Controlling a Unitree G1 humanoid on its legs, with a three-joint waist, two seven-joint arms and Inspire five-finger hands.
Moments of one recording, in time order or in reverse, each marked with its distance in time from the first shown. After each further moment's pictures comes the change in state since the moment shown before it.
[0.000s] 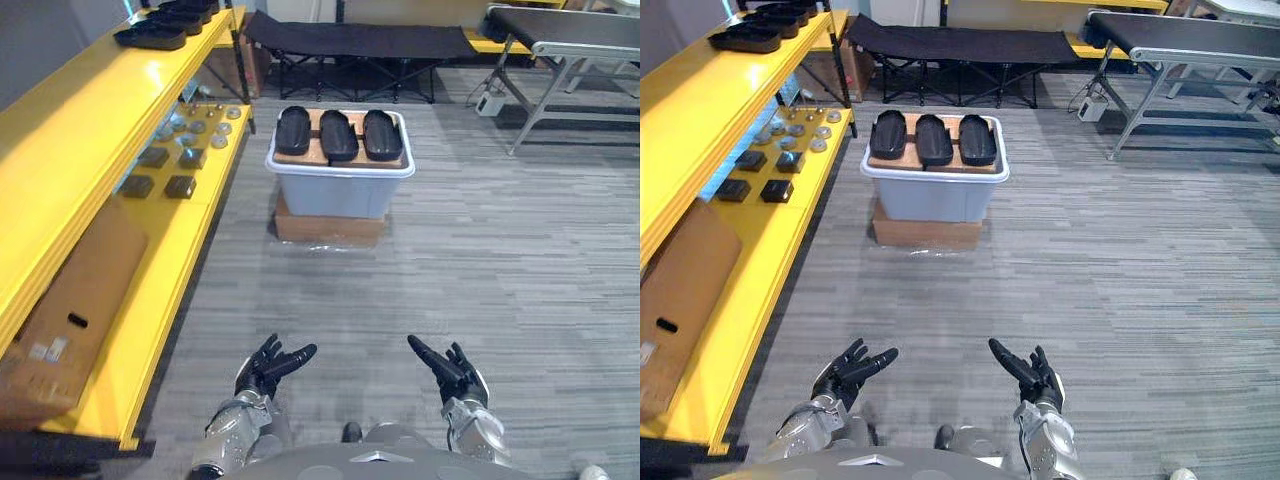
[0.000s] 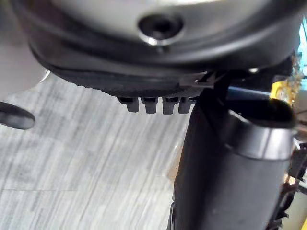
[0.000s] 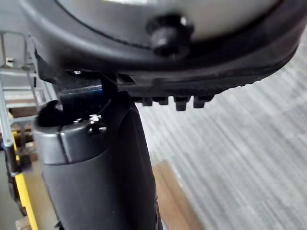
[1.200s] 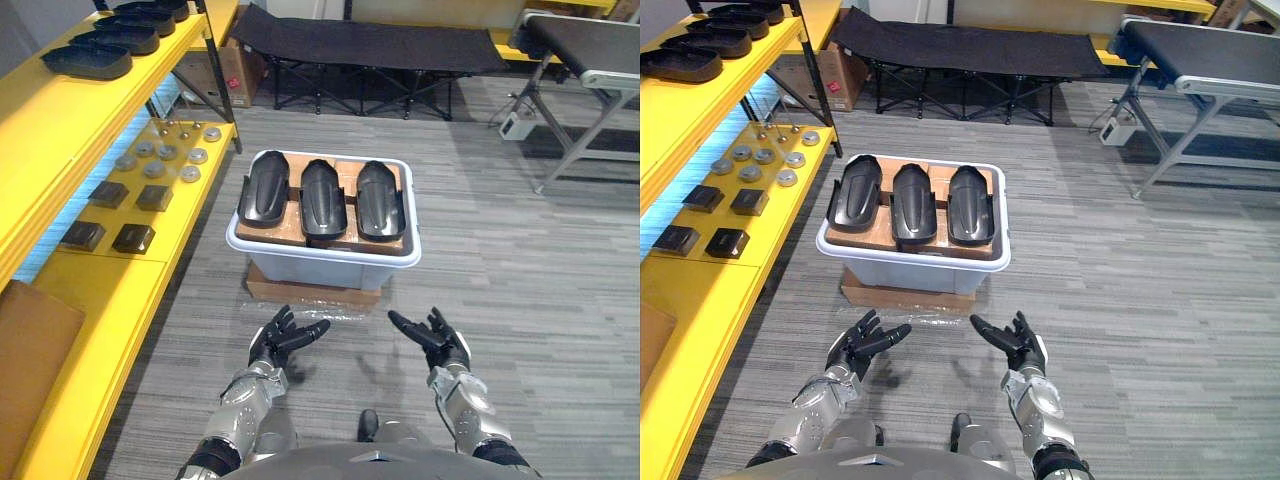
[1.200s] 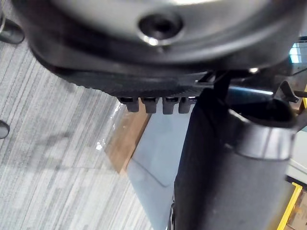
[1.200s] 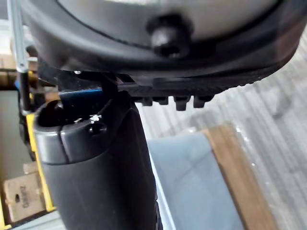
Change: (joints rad) left arm -0.083 0.013 -0.109 -0.023 -0.043 0.004 0.075; right arm -0.070 -0.026 0.037 -0.050 -0.005 0.004 -0.051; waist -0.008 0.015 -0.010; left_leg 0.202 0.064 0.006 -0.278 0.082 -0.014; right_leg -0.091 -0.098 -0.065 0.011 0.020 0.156
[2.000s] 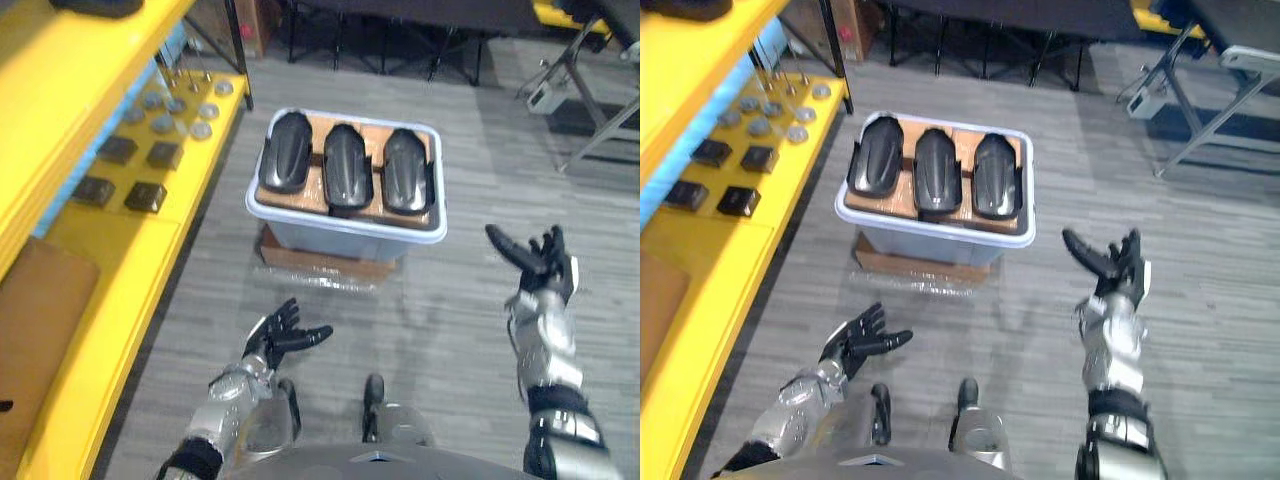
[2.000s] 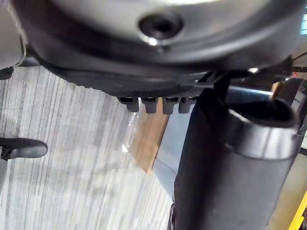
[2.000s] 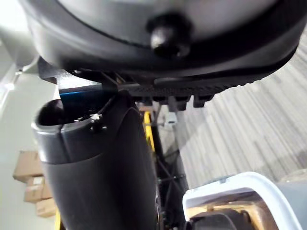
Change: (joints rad) left arm -0.021 0.112 -0.052 -0.120 0.077 0.045 -0.112; right arm -0.335 -0.285 -0.212 -0.044 0.035 -0.014 -0.079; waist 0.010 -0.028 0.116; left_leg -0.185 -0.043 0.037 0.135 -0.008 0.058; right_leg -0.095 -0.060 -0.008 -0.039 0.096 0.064
